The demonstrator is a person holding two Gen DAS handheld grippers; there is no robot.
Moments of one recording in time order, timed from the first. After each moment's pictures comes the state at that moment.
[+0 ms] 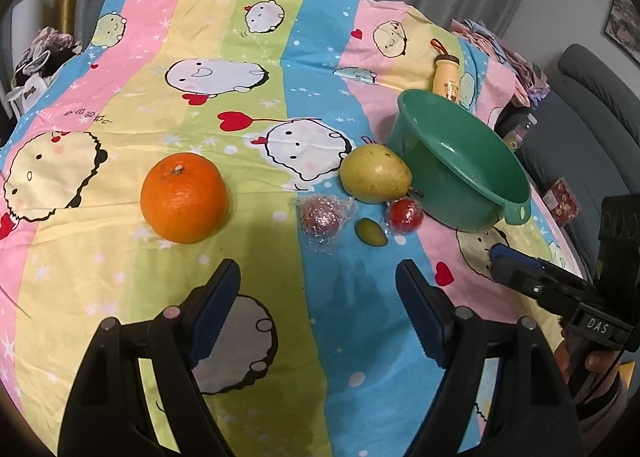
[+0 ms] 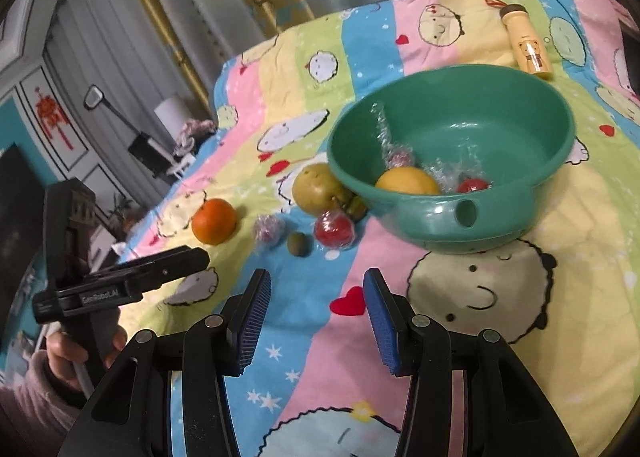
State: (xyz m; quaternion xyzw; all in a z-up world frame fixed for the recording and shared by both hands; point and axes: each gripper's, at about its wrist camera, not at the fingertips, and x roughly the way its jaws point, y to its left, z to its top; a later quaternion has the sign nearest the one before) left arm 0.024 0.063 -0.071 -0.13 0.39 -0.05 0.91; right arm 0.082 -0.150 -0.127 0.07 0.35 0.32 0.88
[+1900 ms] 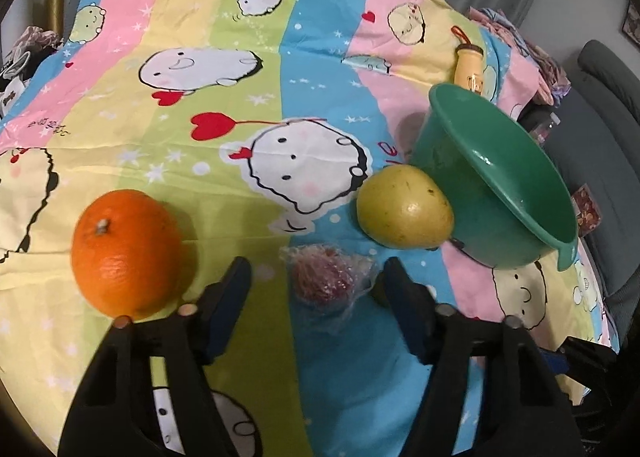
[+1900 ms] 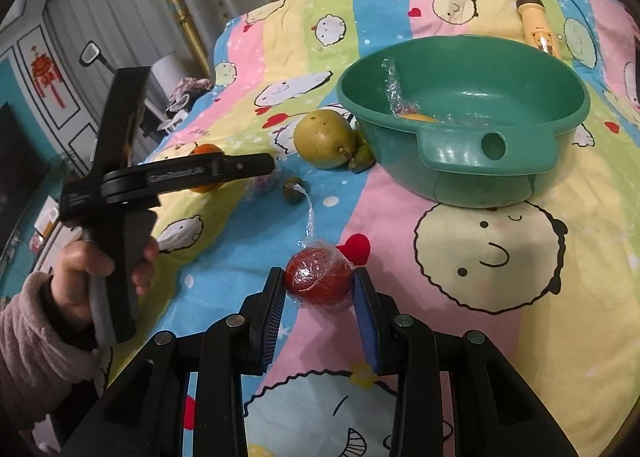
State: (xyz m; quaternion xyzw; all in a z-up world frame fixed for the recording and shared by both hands) left arm 0.096 0.056 -0.098 -0.13 0.42 -0.04 0.90; right arm 0.067 -0.144 -0.149 0.01 0.37 0.33 0.87
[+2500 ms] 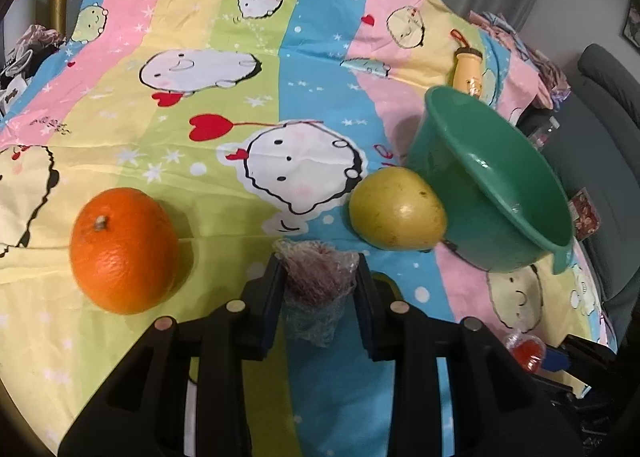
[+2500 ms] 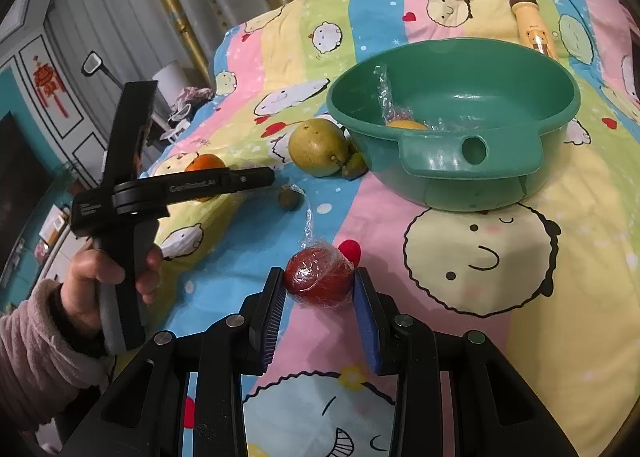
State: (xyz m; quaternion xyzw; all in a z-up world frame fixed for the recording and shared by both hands) left arm 0.086 0.054 -0.089 -0.14 0.41 -0.03 0.90; right arm 0.068 -0.154 -0.144 0.03 0.36 0.33 0.87
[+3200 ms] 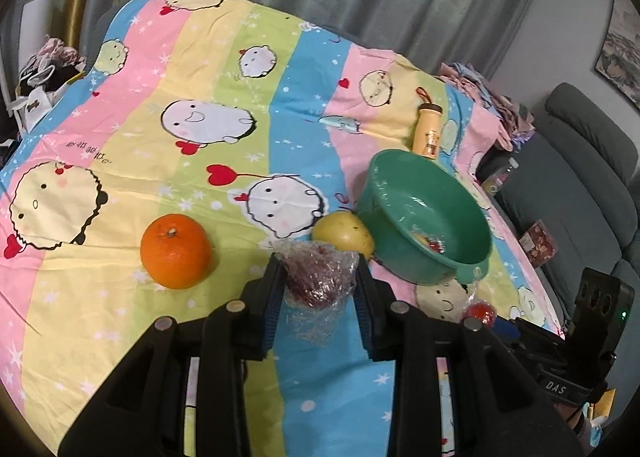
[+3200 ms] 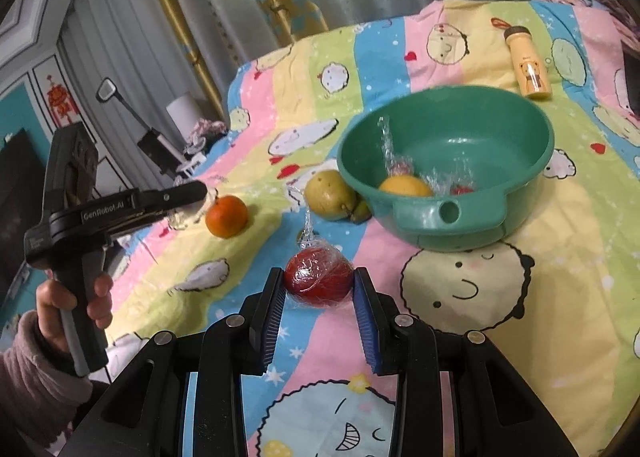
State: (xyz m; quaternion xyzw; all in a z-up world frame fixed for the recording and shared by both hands) left arm 0.025 0.060 -0.019 -0.17 0.34 -0.06 0.92; right arm 0.057 -0.176 -0.107 0.06 0.31 0.35 0.88
